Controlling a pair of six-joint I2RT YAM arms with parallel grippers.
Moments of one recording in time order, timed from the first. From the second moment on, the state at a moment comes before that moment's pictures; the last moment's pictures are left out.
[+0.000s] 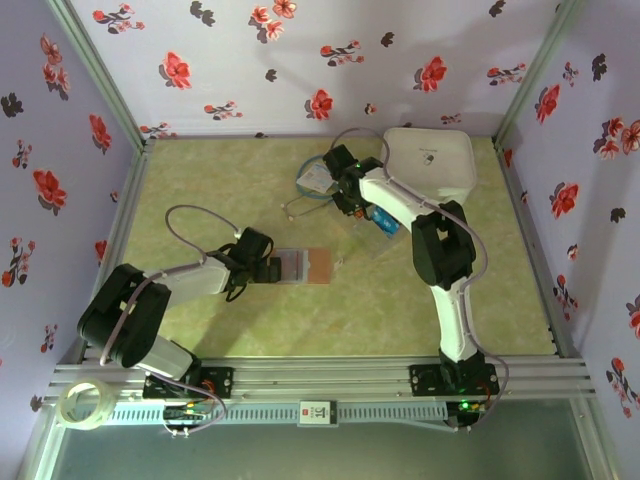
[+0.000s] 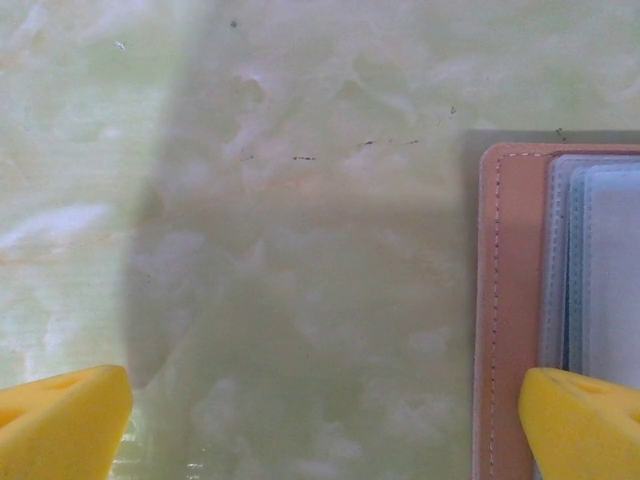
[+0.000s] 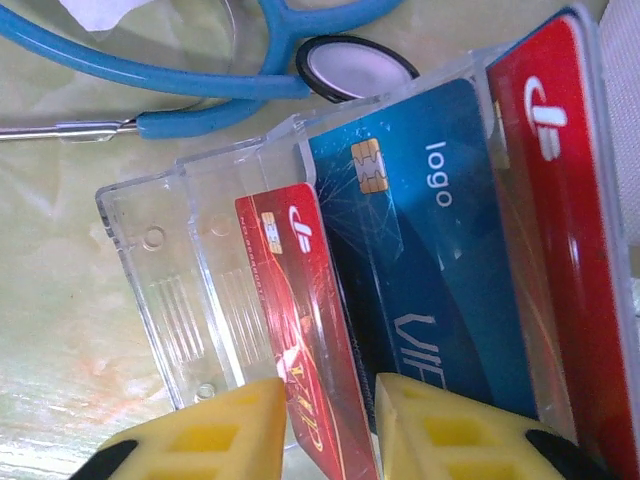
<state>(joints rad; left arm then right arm) -0.61 1.50 0.66 -0.25 -0.25 -0.50 0.56 2.15 1.82 -0.90 0.28 0.06</state>
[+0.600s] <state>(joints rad) -0.61 1.50 0.66 -0.25 -0.25 -0.50 0.55 2.15 1.83 -0.90 0.24 0.06</state>
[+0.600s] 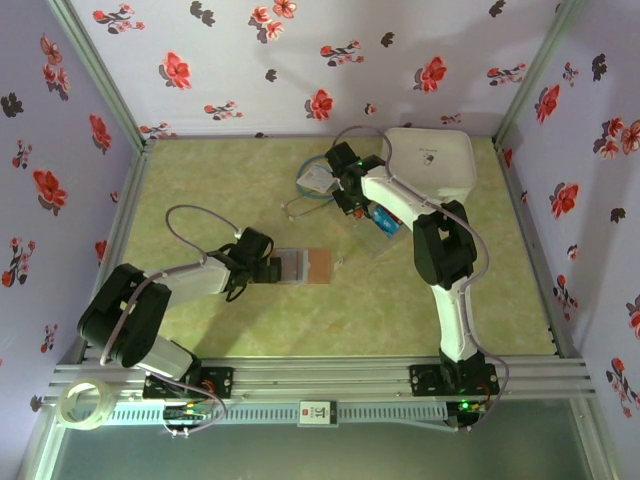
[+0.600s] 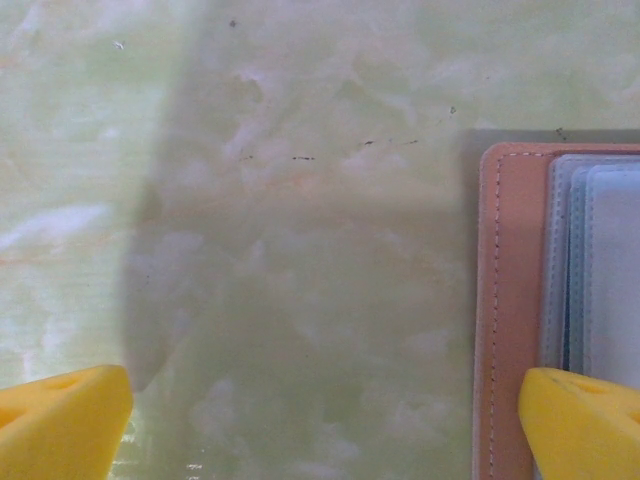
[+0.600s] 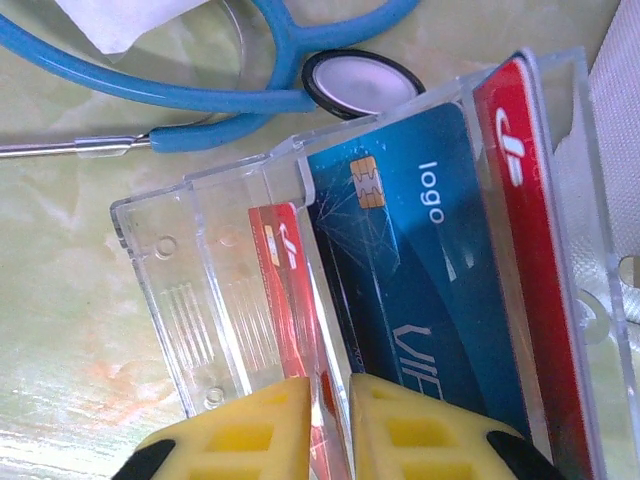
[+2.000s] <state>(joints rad) -0.61 1.48 0.69 -0.31 -0.27 -0.48 0.56 1.66 1.36 -0.53 -0.23 0.39</state>
